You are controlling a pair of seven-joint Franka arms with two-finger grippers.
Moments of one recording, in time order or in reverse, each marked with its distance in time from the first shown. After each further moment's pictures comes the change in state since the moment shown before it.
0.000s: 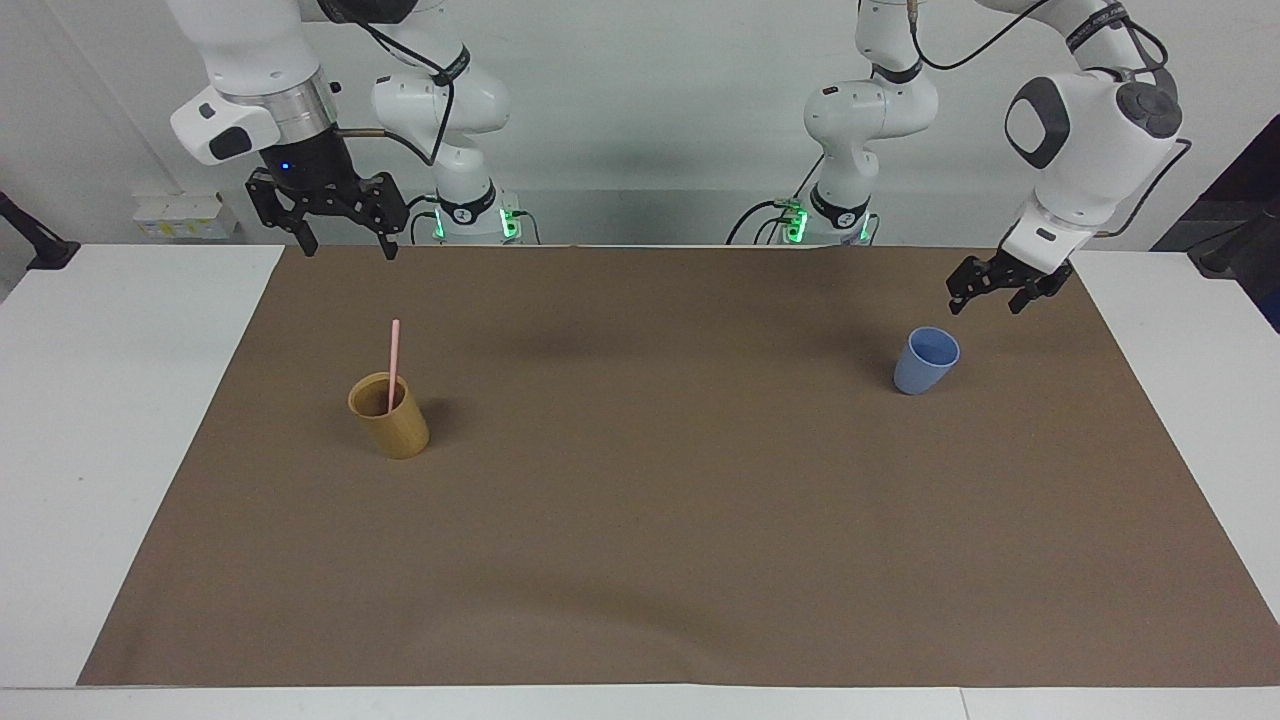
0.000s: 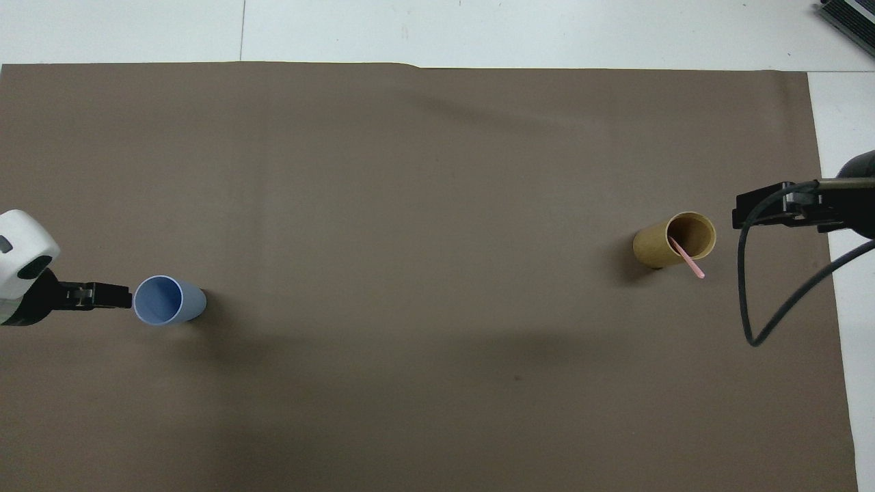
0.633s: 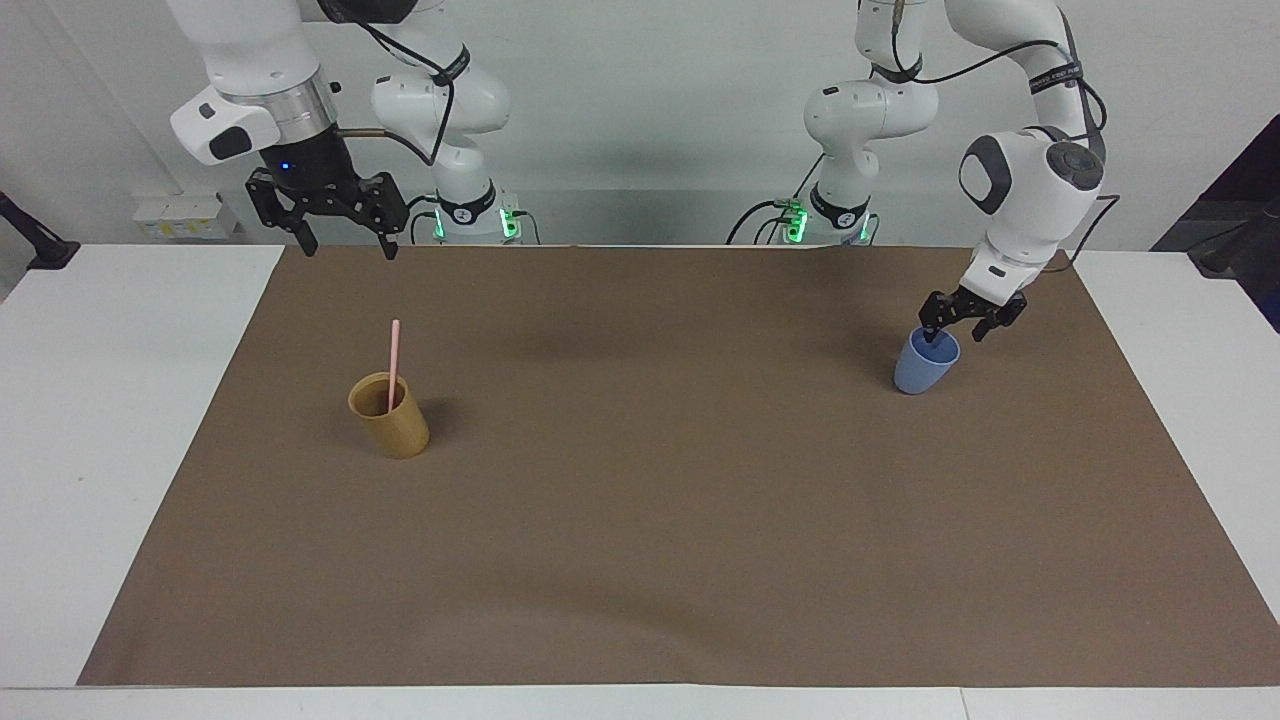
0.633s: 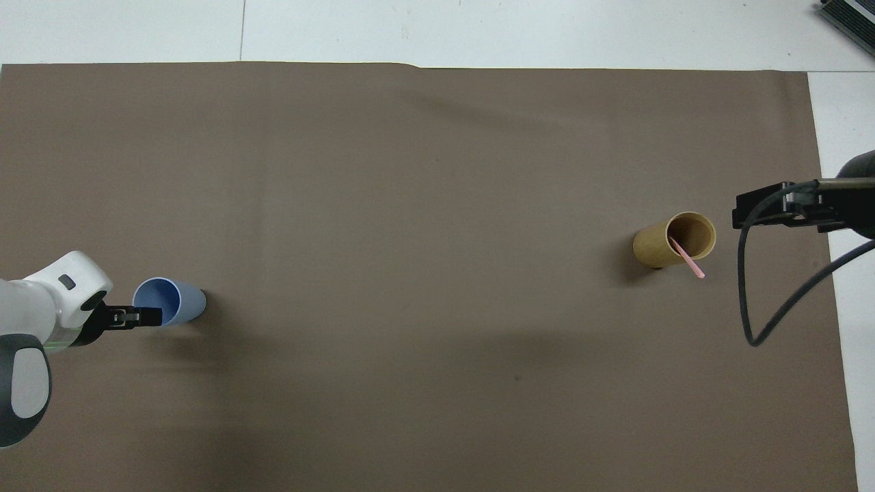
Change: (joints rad) left arm 0.005 0.000 -0.003 -0.217 0.000 0.261 0.002; right arm 0.000 0.000 0.000 0.000 0.000 0.000 0.000
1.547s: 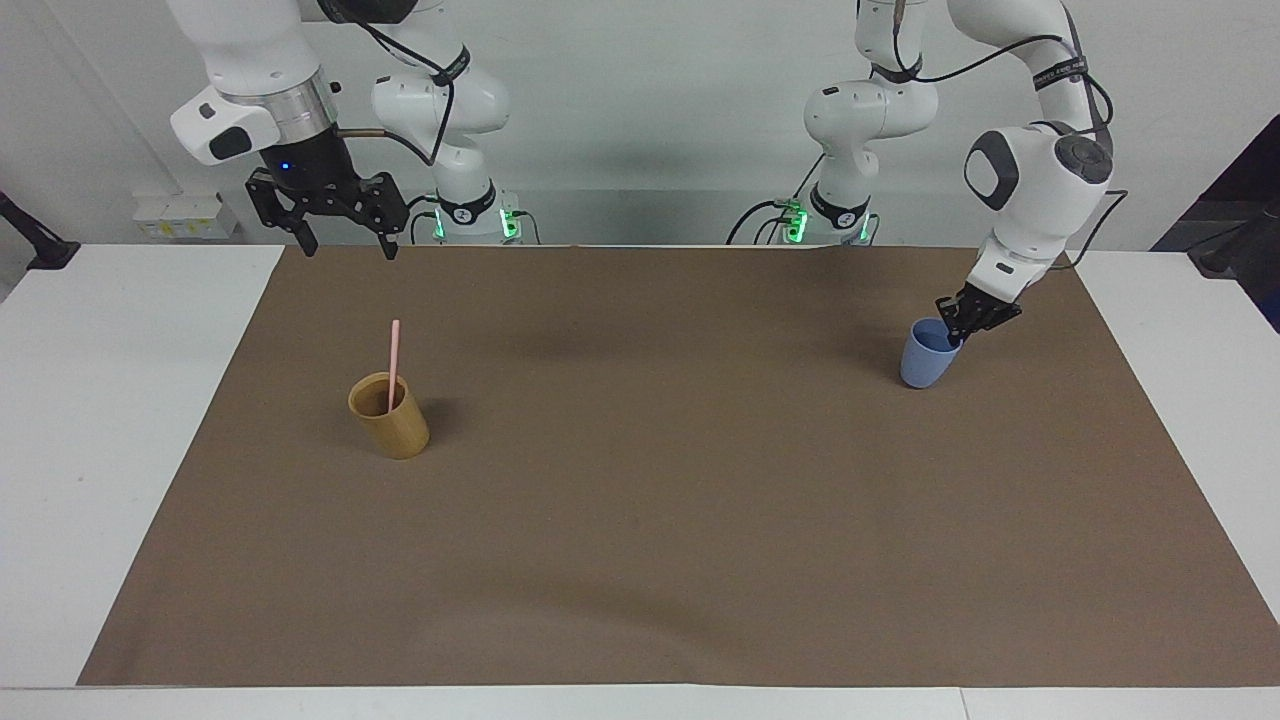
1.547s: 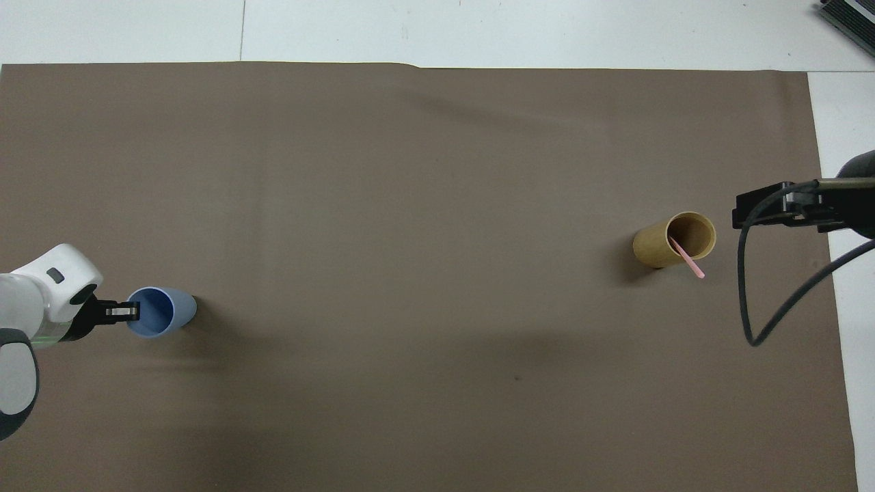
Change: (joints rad) left arm 0.002 -0.002 0.002 0.061 -0.004 -0.066 -0.007; right arm 0.000 0.000 0.000 0.000 0.000 0.000 0.000
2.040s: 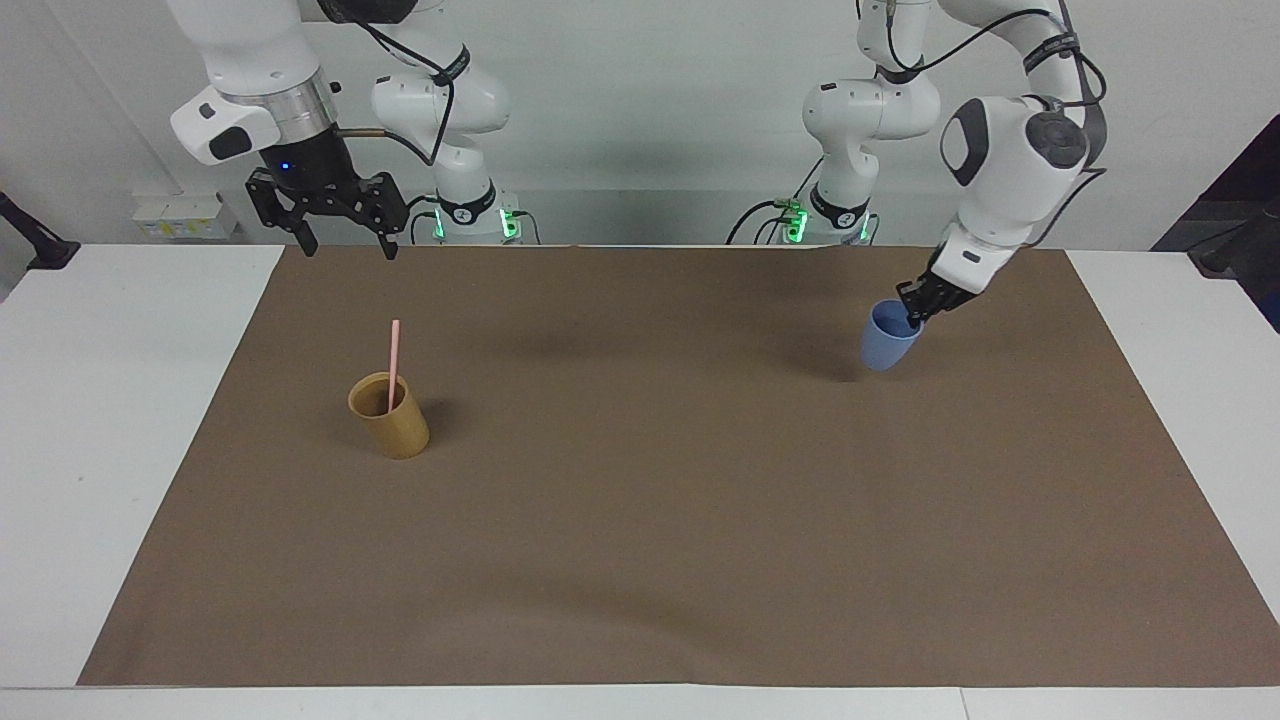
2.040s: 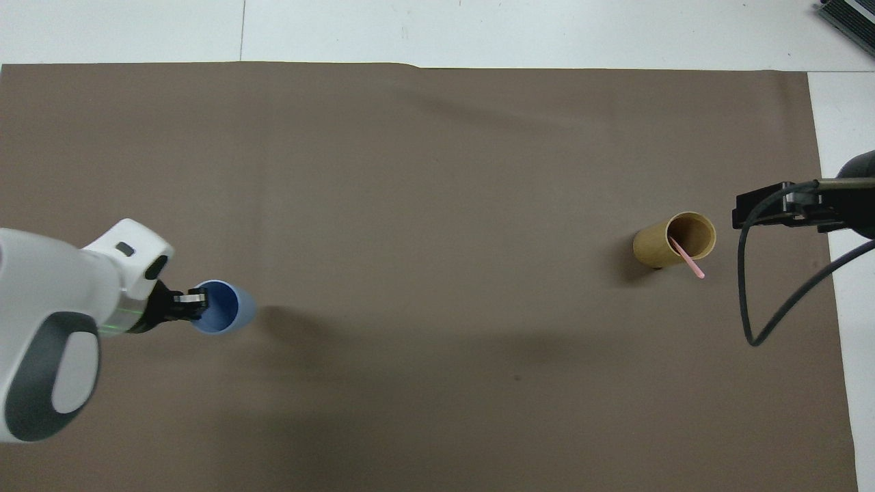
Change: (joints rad) left arm -0.276 0.001 -0.031 0.131 -0.037 -0.198 -0.468; right arm 0.000 0.000 0.000 0.000 0.000 0.000 0.000
